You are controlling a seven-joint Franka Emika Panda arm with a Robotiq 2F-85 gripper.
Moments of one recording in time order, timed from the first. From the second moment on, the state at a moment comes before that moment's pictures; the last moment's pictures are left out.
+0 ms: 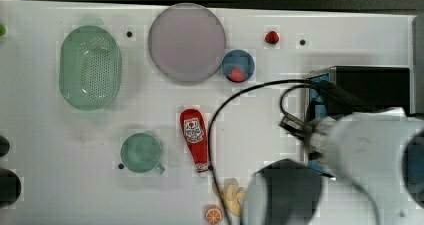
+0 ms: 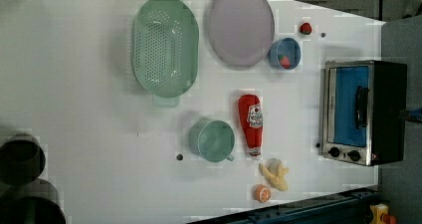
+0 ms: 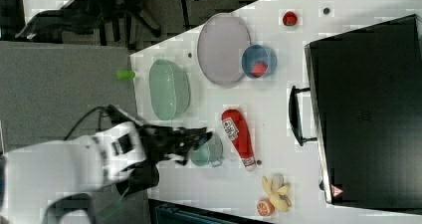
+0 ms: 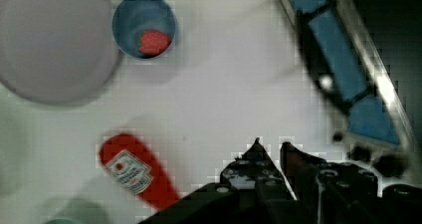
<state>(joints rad) -0.04 -0.24 -0.29 -2.09 -0.04 0.33 -0.64</state>
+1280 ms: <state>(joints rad) -0.09 0.14 -0.44 -2.25 -0.03 0.87 -1.17</state>
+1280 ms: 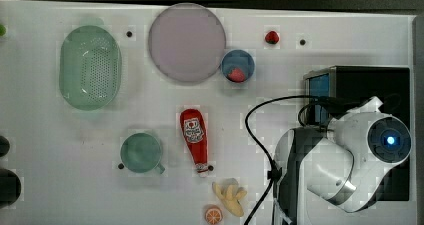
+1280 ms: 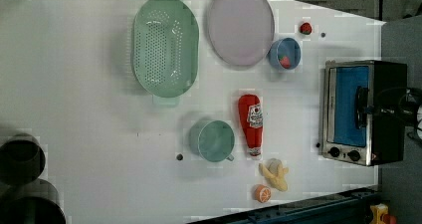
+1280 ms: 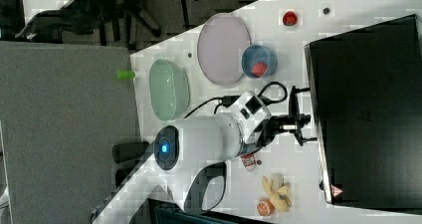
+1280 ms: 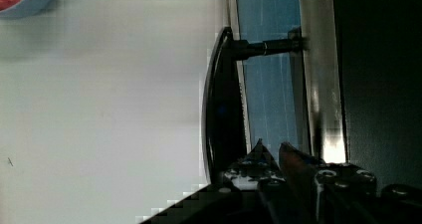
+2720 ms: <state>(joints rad) 0.04 0.18 -0.34 -2.31 -0.57 0.90 -0.66</state>
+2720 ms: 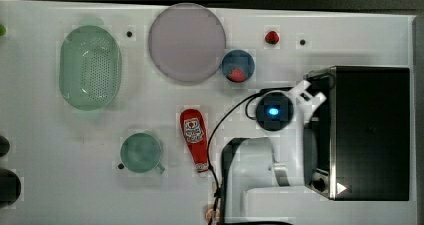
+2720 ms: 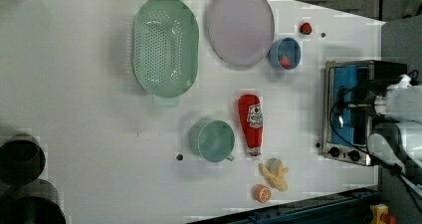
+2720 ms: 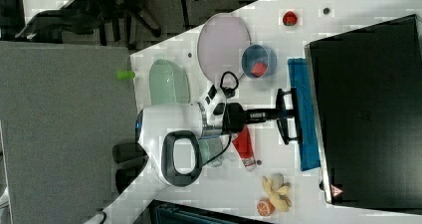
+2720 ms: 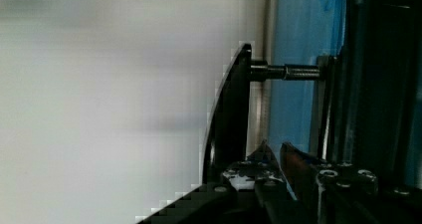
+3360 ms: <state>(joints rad) 0.18 0.41 -0.25 -2.30 -0.86 0.88 -0.20</state>
